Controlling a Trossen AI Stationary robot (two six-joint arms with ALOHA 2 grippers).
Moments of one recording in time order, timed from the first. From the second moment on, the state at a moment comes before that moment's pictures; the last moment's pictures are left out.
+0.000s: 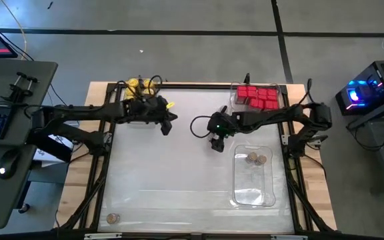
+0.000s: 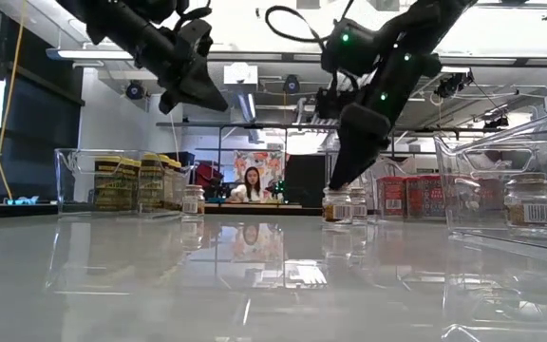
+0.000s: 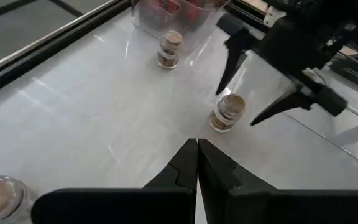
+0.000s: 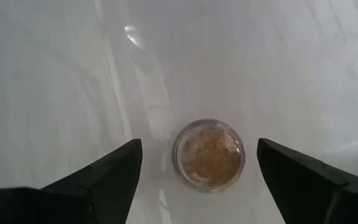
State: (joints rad) left arm 0.26 1.24 0.80 -0.16 -0.03 -0.31; right arm -0.14 1.66 0.97 -0.35 0.04 0.09
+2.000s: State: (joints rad) left arm 0.27 1.48 0.77 0.25 0.16 -0.47; right arm 0.34 1.19 0.70 -0.73 0.20 1.35
